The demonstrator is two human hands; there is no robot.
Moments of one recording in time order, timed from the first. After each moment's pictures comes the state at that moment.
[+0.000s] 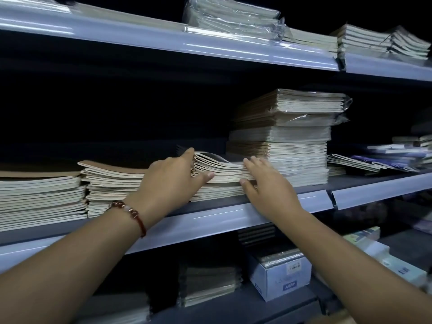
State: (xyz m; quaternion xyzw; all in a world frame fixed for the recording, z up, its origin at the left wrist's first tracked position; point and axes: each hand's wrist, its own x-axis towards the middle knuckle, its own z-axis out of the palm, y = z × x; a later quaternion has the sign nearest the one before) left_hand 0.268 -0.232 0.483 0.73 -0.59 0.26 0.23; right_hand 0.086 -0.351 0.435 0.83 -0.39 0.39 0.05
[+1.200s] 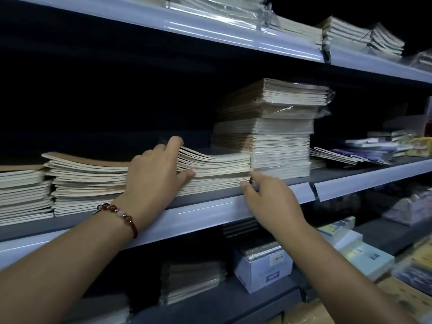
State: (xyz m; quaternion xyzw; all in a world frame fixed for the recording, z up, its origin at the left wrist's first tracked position) left_hand 0.274 -0.254 0.463 0.69 -0.57 0.34 0.28; right_hand 0.061 -0.314 0.420 0.78 -0.49 0.39 -0.08
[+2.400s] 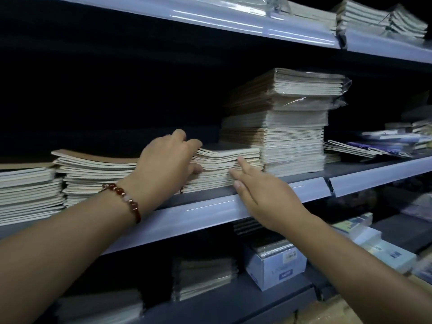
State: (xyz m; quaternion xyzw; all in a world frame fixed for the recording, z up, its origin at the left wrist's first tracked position) left_hand 0.271 -0.250 0.486 0.68 -0.62 0.37 0.14; right_hand 0.073 -0.325 0.421 0.88 -0.36 0.29 0.07
